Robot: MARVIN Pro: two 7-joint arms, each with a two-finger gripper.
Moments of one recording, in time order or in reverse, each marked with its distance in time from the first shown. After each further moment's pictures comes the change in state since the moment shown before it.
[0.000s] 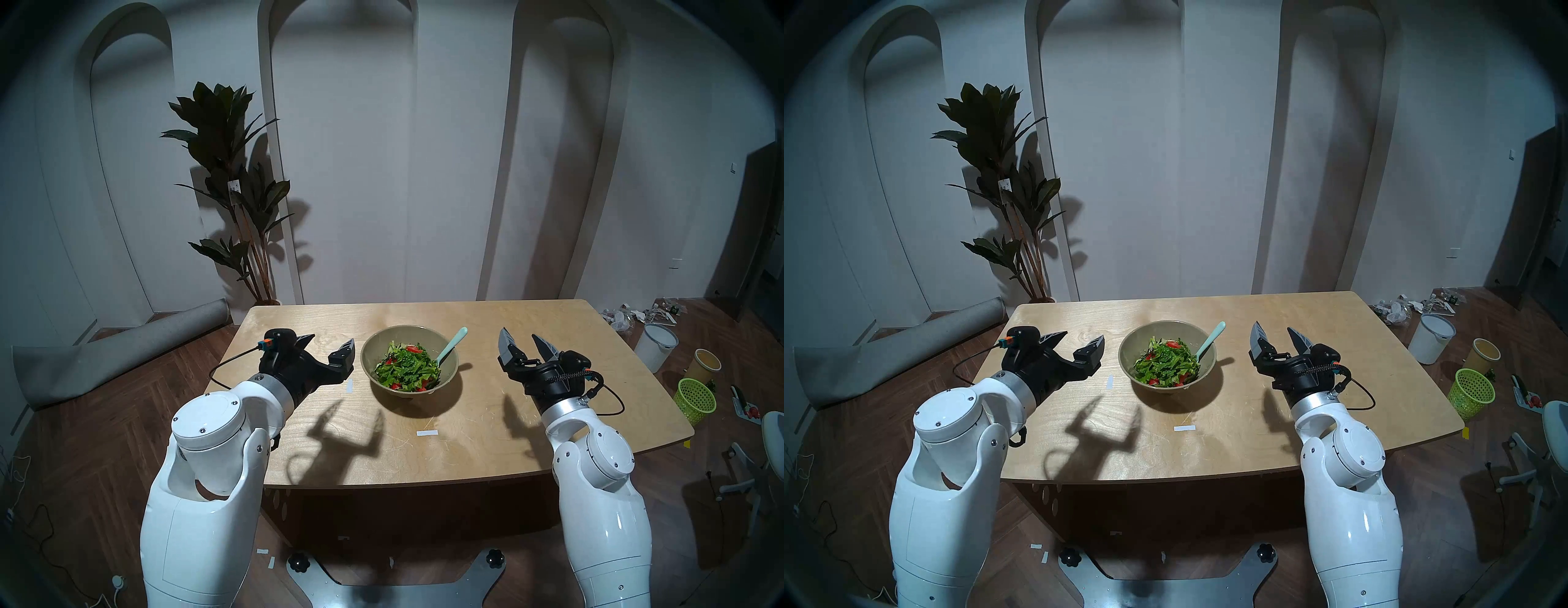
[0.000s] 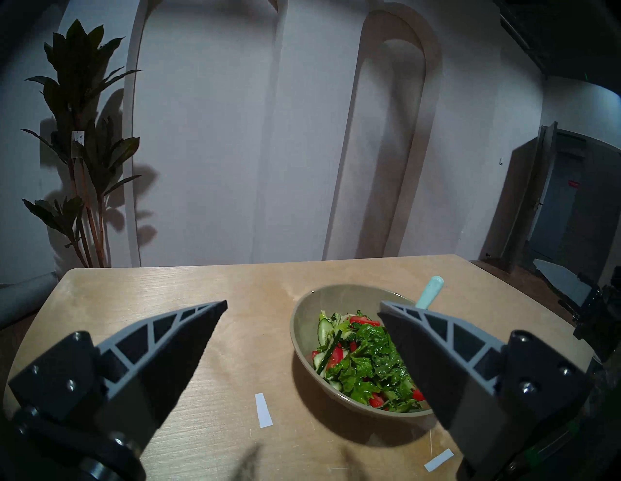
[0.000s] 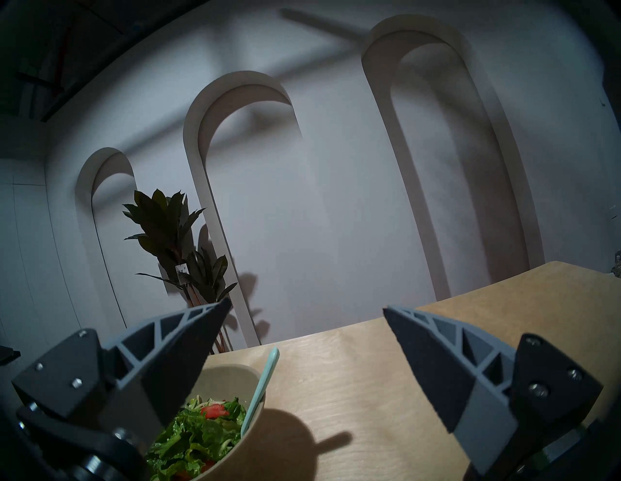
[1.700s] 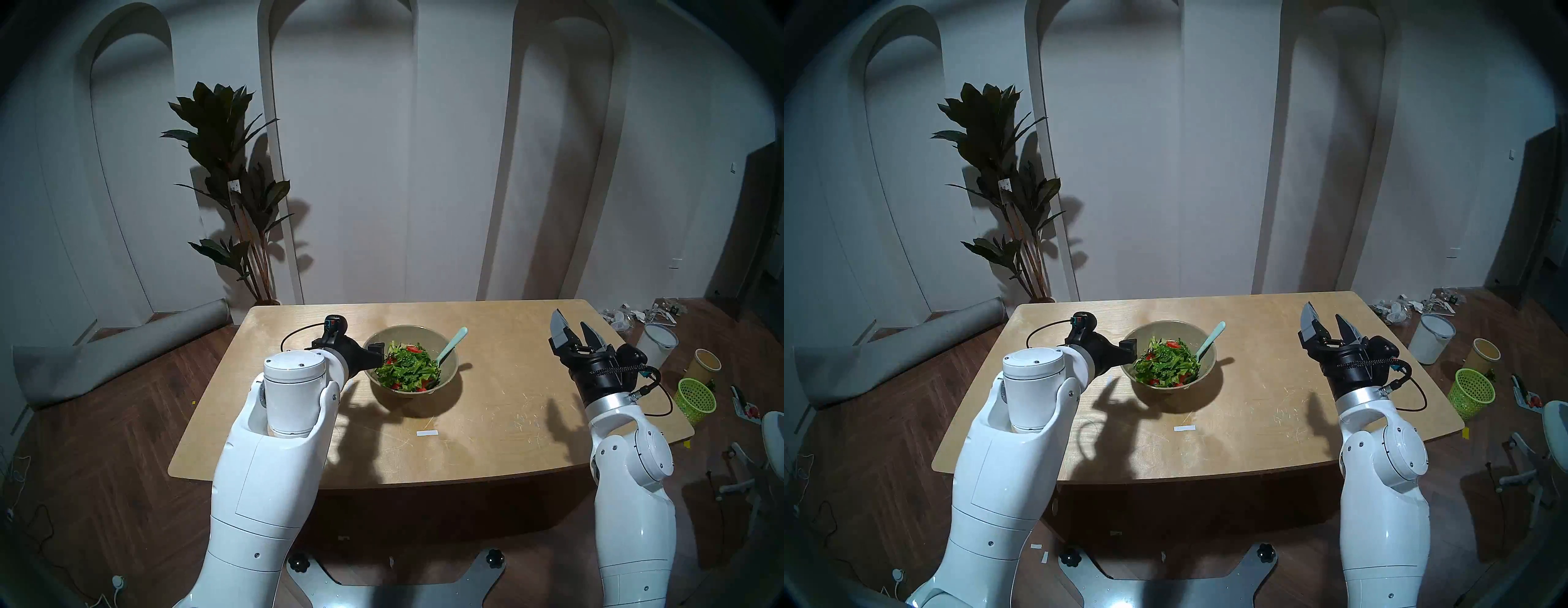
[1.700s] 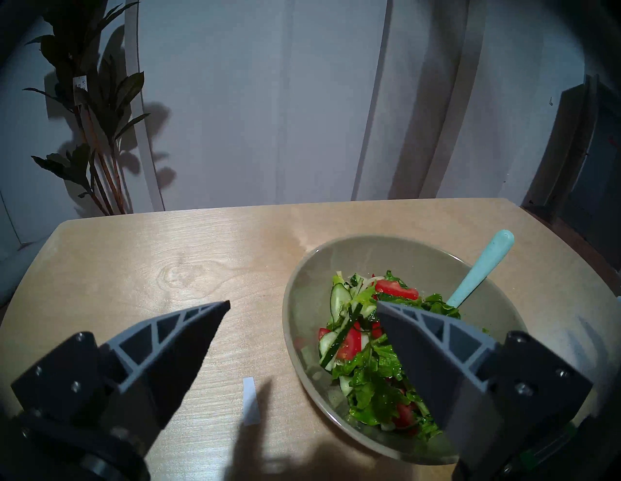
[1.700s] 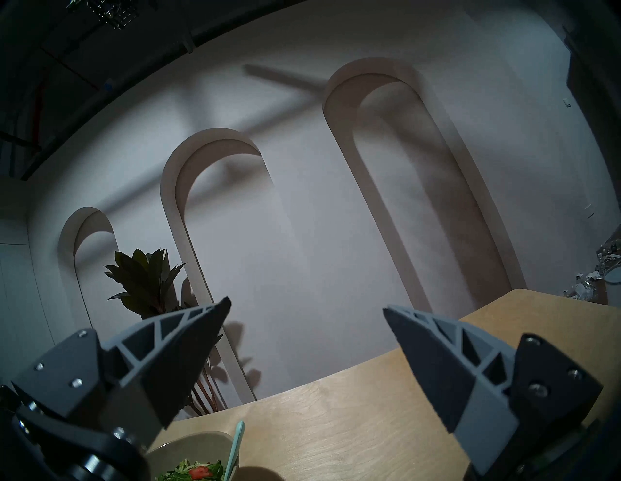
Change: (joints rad) left arm -0.286 -0.117 0.174 0.303 0.110 0.240 0.243; right arm -0.031 -0.021 0.160 -0.094 0.155 0.031 0.034
